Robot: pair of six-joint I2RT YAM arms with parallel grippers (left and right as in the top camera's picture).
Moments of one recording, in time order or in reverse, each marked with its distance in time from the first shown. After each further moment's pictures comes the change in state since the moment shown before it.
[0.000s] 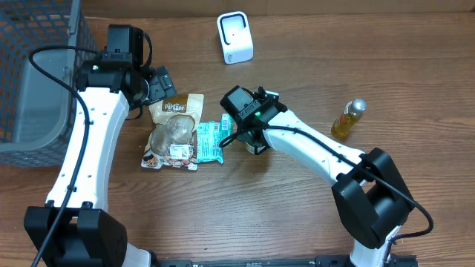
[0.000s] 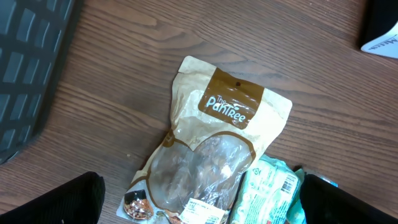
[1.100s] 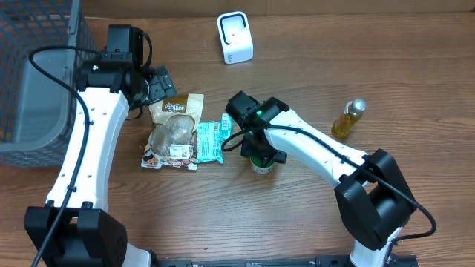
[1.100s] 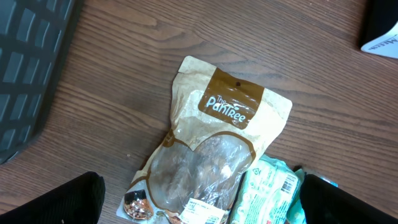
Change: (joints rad) left arm 0.000 0.000 0.000 0.000 0.000 0.000; right arm -0.001 -0.013 0.009 -0.226 -0.162 0.002
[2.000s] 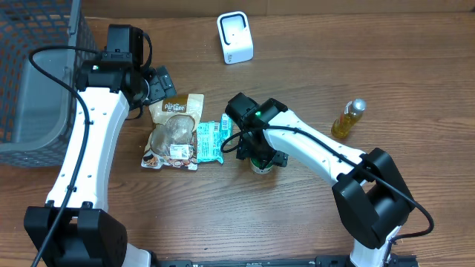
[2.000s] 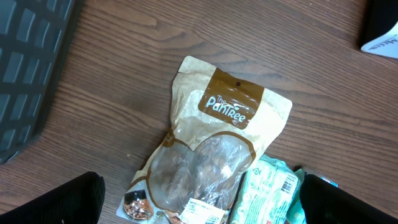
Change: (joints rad) left arm 0.000 0.000 0.000 0.000 0.000 0.000; right arm 0.000 0.010 -0.008 0.008 -0.058 -0.002
